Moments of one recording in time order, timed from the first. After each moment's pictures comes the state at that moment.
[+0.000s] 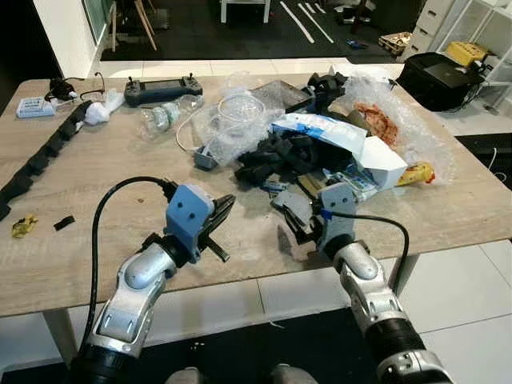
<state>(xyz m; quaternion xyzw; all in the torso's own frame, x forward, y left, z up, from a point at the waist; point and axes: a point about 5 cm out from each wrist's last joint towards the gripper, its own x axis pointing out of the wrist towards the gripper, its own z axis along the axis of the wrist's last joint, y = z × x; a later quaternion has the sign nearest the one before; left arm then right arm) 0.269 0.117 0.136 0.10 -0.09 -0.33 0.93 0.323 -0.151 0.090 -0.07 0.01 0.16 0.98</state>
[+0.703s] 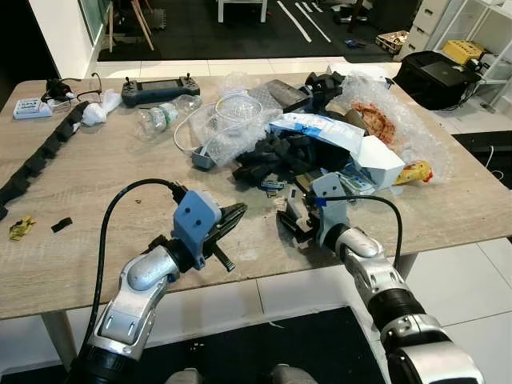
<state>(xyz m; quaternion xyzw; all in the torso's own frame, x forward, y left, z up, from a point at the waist) 0.266 0.112 0.137 0.10 -0.09 -0.37 0.92 0.341 -0.153 0.081 -0.09 0.09 0.24 0.96</state>
